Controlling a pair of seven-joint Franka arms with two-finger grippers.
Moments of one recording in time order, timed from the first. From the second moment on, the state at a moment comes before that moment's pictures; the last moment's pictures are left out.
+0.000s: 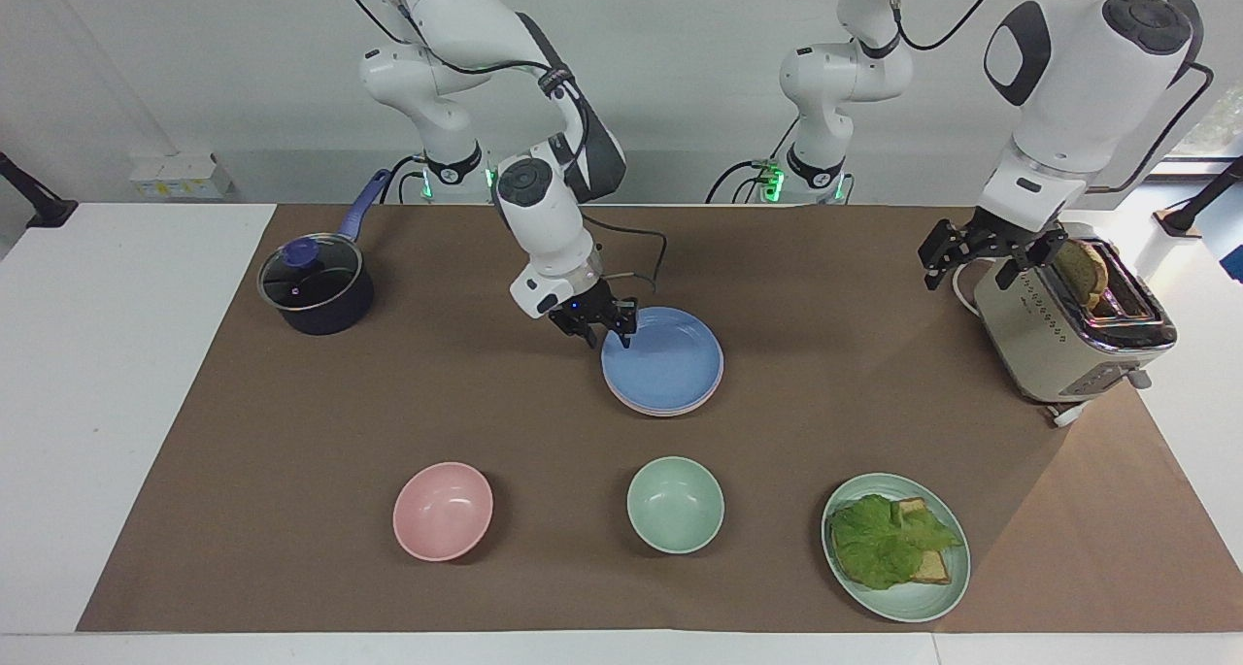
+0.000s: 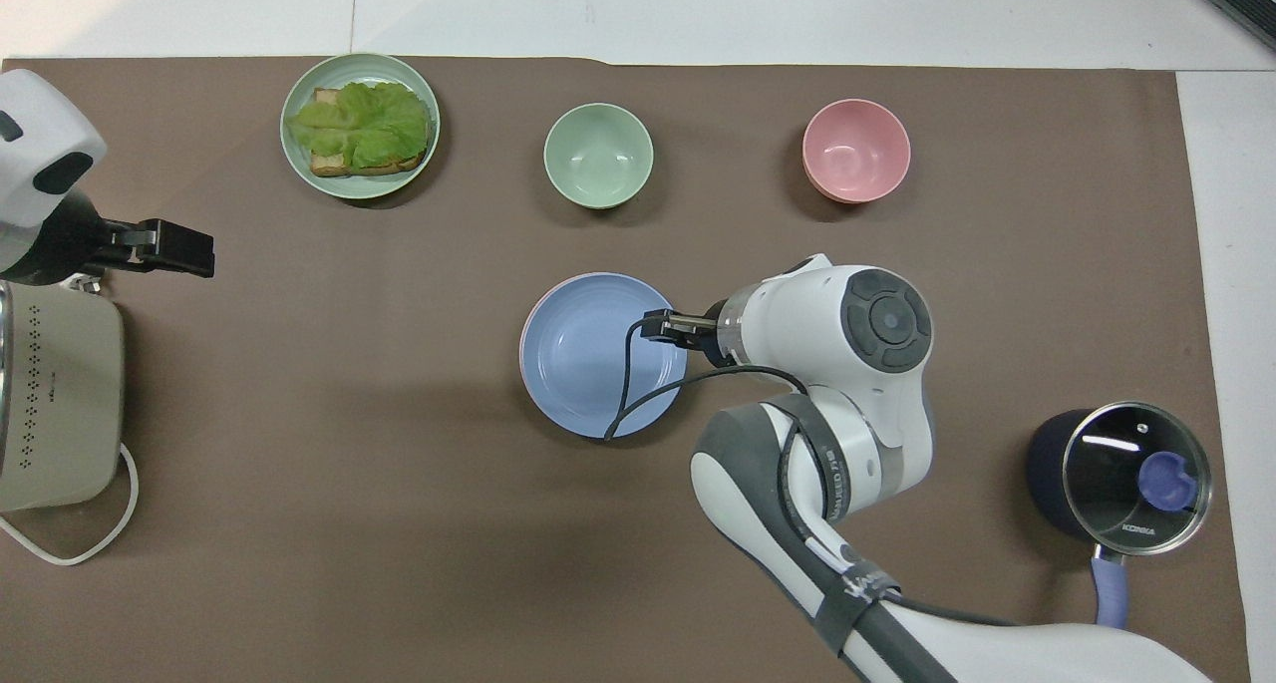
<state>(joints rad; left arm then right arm) -0.02 0.03 -0.07 -1.66 0.01 1.75 -0.02 0.35 0.21 0.11 -2.00 0.29 2.42 0.47</state>
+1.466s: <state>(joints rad) -0.02 0.03 -0.07 -1.66 0.01 1.75 -0.02 -0.11 -0.02 0.11 -1.55 -0.01 1.54 0.13</state>
